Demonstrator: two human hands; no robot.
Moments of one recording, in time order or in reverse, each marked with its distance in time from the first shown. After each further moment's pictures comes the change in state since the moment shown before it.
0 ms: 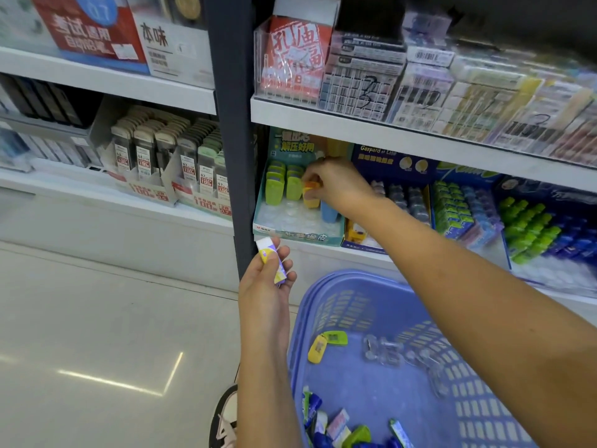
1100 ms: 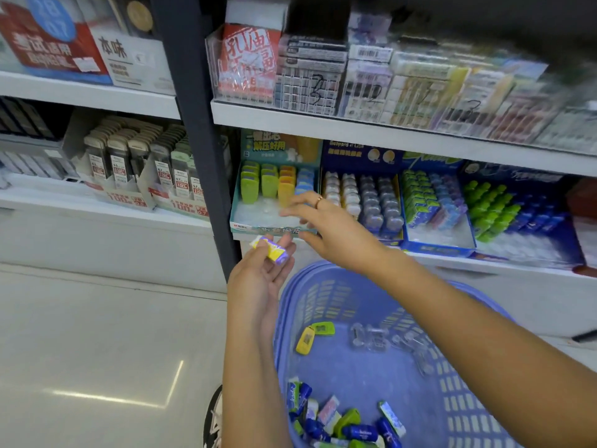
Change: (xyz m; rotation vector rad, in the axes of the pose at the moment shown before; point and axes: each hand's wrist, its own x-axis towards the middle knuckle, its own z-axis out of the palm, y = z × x) left_hand -0.011 0.004 0.016 0.040 -0.094 -0.133; right_hand -0.108 0.000 0.008 0.166 0.046 -0.264
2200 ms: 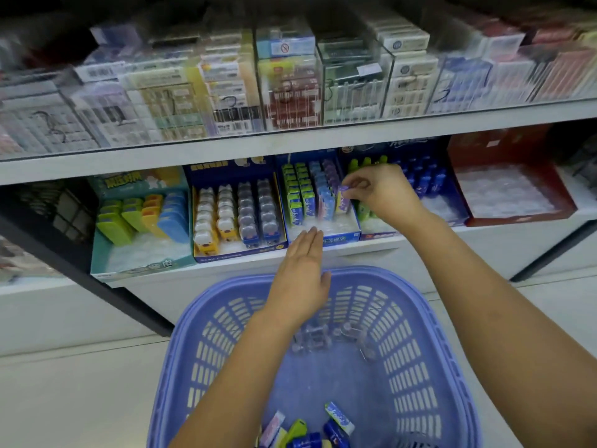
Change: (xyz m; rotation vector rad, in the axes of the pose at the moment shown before) left_hand 0.011 -0.162 0.142 1.896 -0.708 0.552; right_hand -0.139 0.187 -0.129 0.046 0.378 0.596
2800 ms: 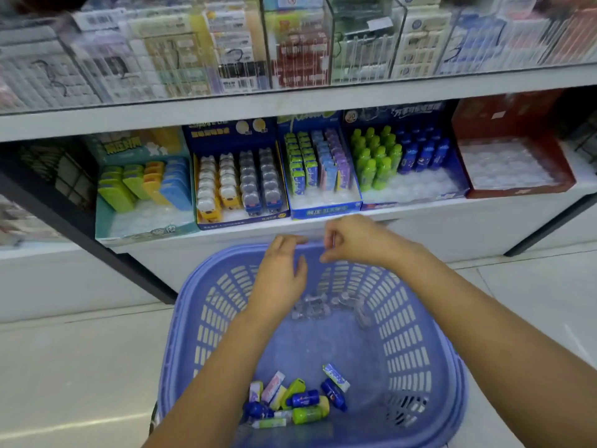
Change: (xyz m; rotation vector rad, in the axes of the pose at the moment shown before) left_hand -0.037 -0.036 0.029 -0.322 0.230 -0.067; right_hand -0.079 -0.016 0.050 -0.122 -0.544 0.064
